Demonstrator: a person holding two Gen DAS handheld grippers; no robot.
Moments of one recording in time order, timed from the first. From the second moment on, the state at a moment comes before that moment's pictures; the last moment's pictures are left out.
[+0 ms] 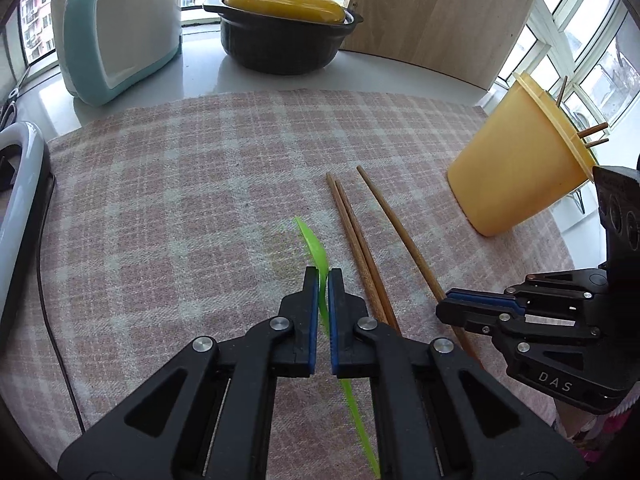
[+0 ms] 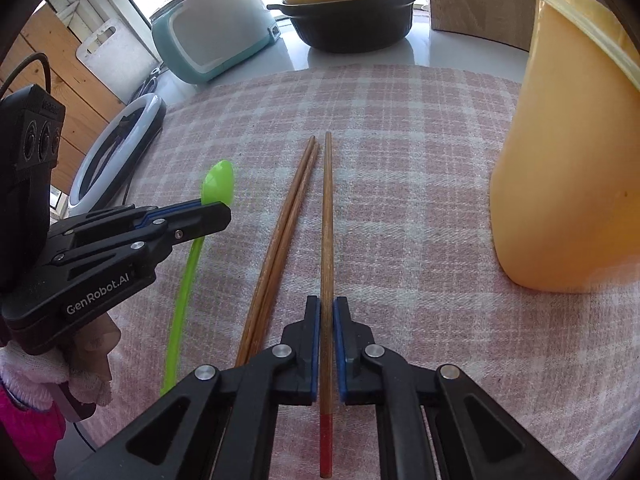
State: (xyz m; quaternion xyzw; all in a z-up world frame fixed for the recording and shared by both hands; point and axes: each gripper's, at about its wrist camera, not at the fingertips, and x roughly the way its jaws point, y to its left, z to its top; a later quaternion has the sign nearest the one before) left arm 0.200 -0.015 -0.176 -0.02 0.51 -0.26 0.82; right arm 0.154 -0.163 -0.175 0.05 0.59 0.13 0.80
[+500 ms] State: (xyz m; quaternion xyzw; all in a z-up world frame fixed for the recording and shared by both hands) left arm 0.175 0.008 -0.099 -0.07 0.43 -0.27 0.86; right arm 0.121 -0.161 -0.111 0.04 0.52 0.17 0.84
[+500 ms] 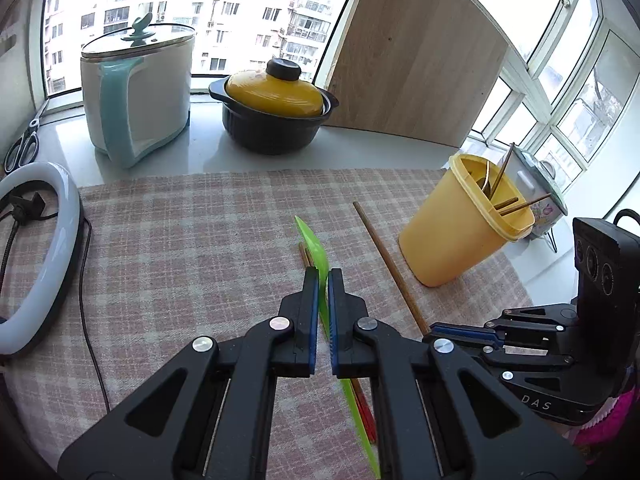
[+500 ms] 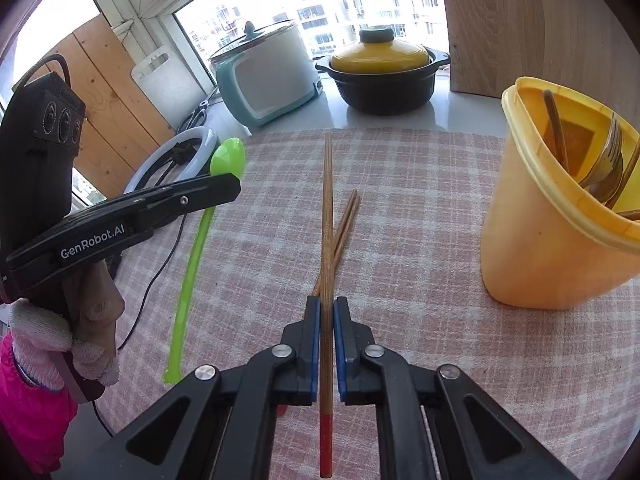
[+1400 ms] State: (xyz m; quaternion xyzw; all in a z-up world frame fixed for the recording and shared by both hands) left arm 0.187 -0.064 0.010 -0.09 0.32 -0.32 0.88; right arm 0.120 -0.250 0.014 0.06 0.38 0.15 0.91
